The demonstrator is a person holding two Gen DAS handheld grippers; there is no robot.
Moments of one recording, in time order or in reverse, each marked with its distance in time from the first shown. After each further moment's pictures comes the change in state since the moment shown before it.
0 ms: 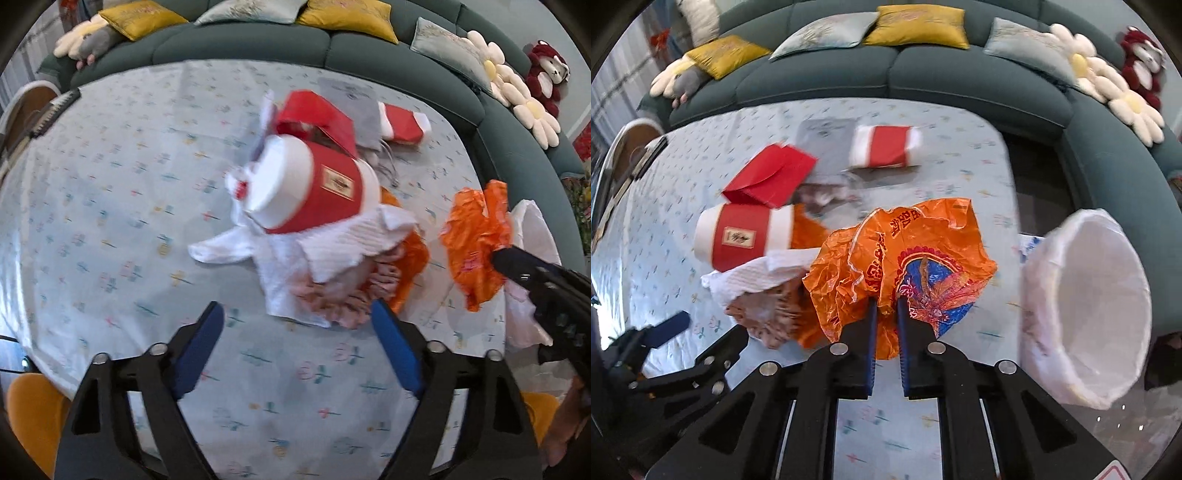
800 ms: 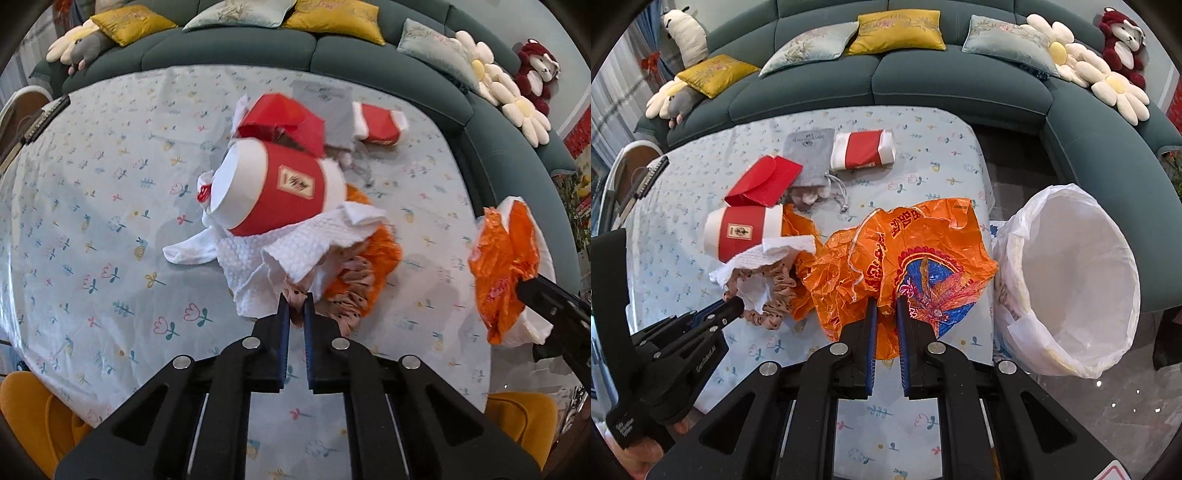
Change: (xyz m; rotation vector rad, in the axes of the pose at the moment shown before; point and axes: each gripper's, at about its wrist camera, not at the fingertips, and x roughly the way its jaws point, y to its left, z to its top) left arm -0.010 -0.022 -0.003 0.027 -0.034 -0.029; right arm -0.037 -0.027 -0.023 0.066 -0.028 0.029
